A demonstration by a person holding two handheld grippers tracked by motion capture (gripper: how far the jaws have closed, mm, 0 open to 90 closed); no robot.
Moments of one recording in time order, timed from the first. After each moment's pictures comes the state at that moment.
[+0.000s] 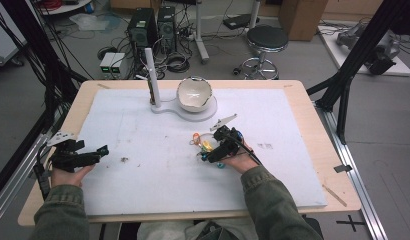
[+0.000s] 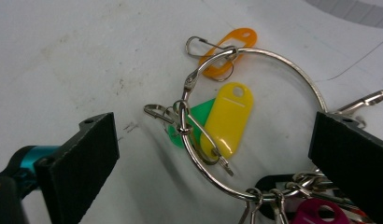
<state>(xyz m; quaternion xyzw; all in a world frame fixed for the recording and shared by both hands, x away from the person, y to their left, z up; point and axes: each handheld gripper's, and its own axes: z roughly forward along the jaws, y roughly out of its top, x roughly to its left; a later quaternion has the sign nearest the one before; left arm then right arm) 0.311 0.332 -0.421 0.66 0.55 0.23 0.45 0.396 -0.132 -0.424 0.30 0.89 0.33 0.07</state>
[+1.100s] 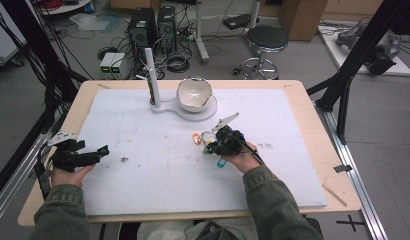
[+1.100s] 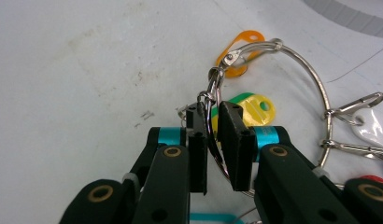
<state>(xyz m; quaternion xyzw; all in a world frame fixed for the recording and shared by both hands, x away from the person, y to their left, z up) 0.312 0.332 -0.422 0.67 0.55 0.22 0.45 0.391 -0.139 -0.410 0.28 0.90 0.34 0.06</state>
